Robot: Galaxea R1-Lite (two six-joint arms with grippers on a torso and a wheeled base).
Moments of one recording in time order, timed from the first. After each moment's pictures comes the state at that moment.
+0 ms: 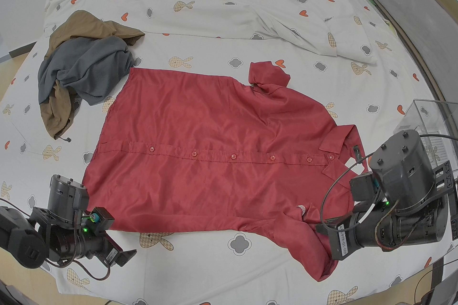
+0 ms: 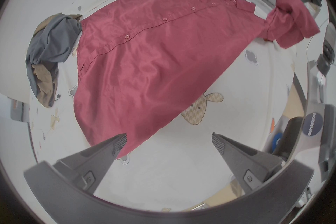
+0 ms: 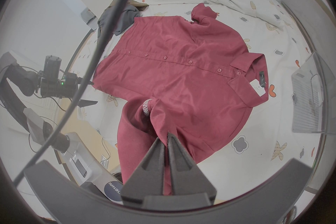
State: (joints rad) left arm -0.32 1.58 -0.36 -0.34 0.11 0.41; right arm 0.89 1.50 -0.86 0.23 -0.24 0.42
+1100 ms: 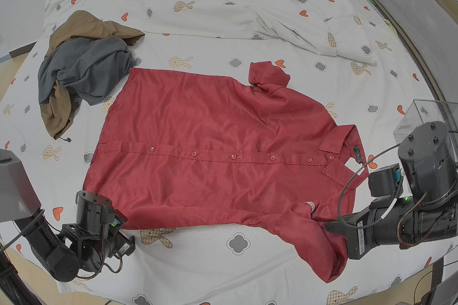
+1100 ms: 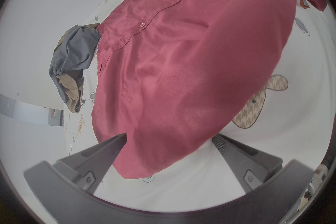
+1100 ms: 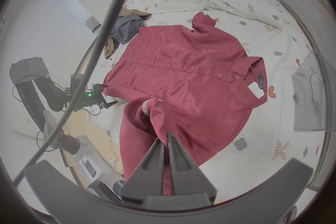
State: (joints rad) left arm -0.35 1.92 -0.24 -0.93 0.47 0.49; right arm 0.88 1.41 -0.84 0.23 -0.19 0.42
